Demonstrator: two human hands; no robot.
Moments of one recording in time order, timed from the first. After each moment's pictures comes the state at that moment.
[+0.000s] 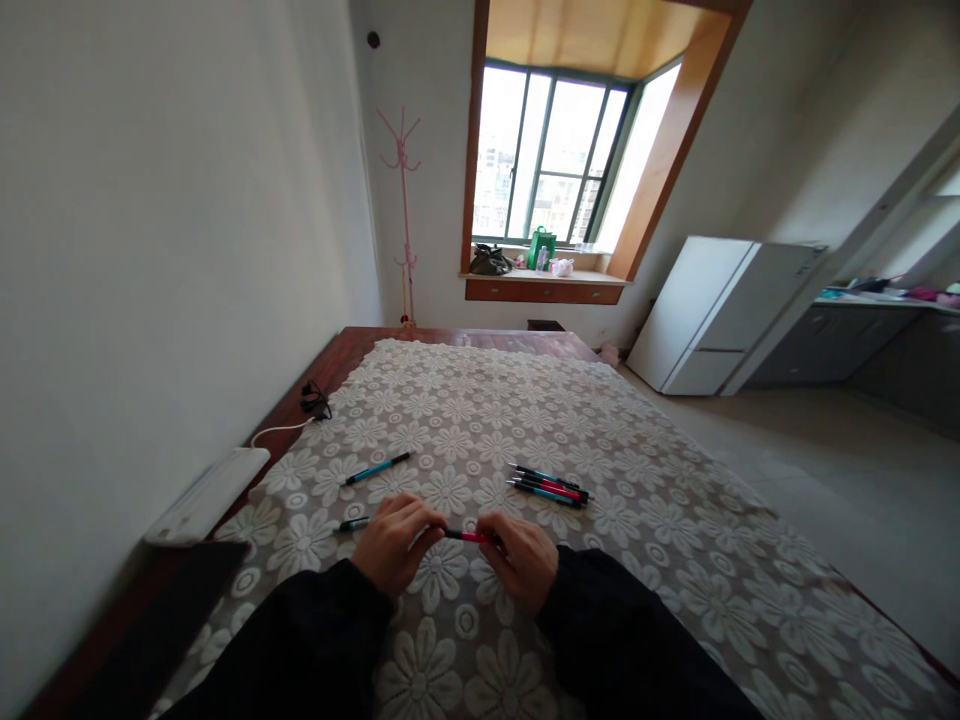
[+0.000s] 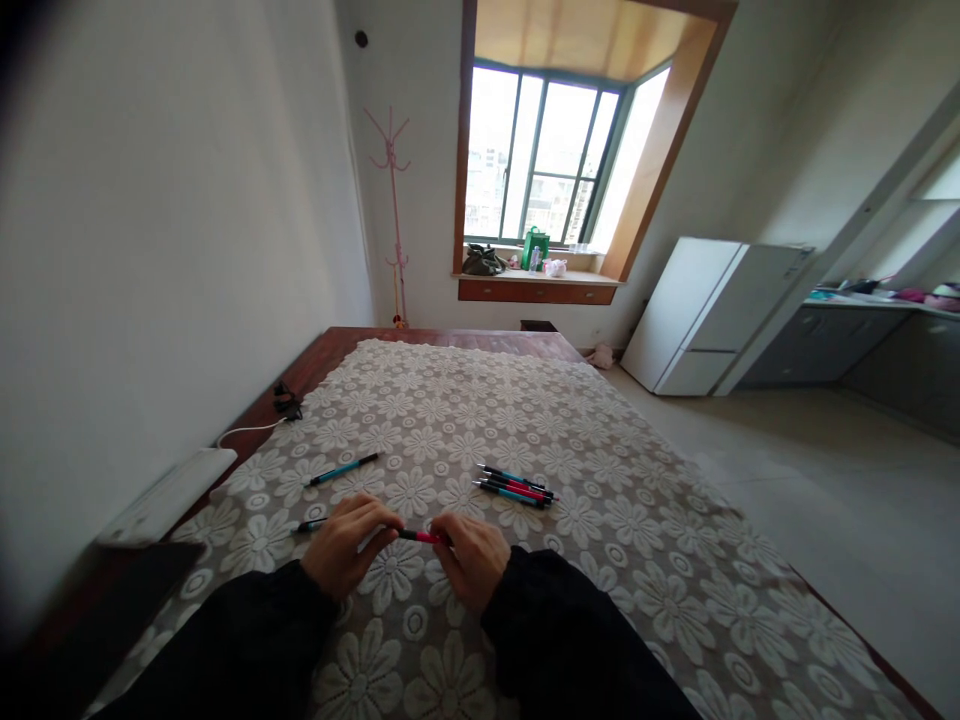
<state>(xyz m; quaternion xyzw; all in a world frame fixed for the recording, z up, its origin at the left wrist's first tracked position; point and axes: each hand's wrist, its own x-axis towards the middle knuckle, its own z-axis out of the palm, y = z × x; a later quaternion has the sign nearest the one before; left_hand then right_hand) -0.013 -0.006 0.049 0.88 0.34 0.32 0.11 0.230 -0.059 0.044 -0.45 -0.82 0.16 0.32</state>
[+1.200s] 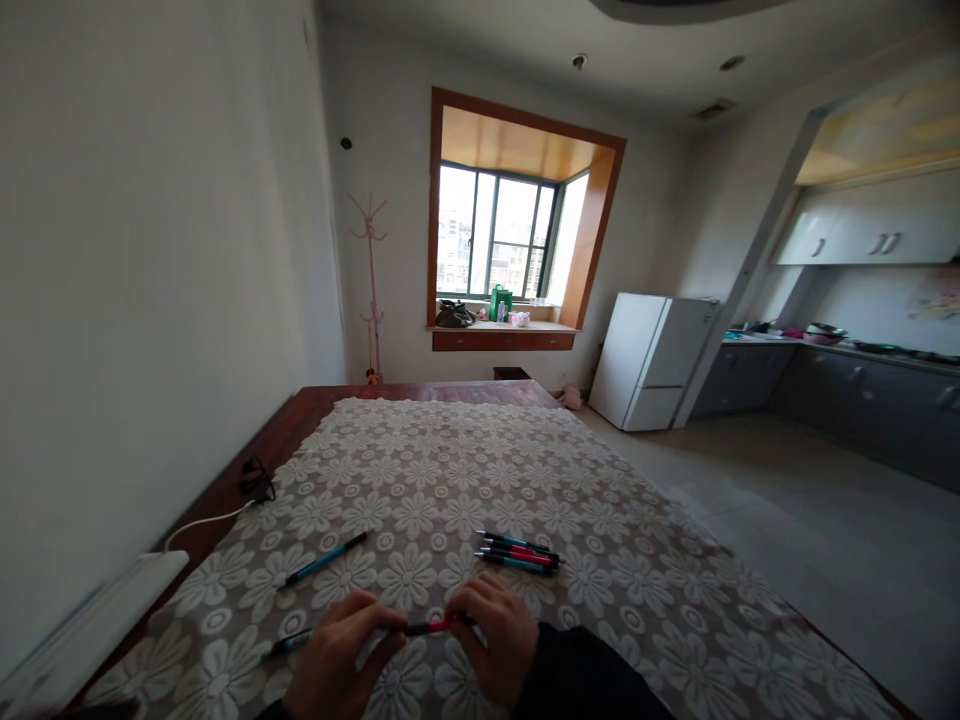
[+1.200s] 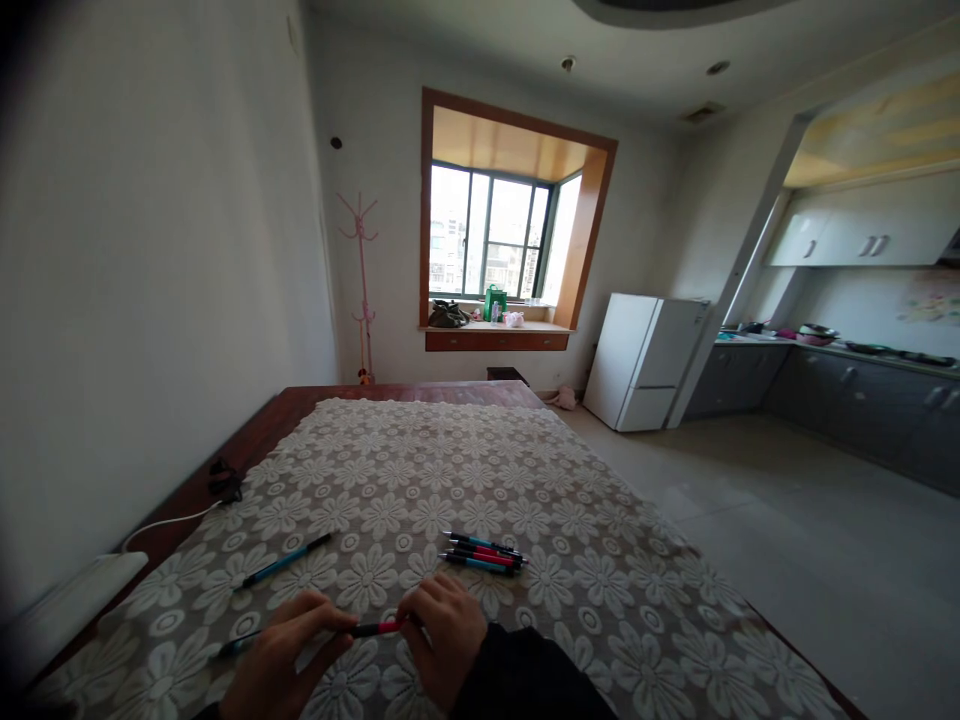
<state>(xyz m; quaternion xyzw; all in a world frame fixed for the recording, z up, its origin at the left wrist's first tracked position) -0.014 0.000 0.029 0.85 0.35 0.39 0.10 0.233 -0.047 0.045 -0.49 -0.79 0.10 0.34</state>
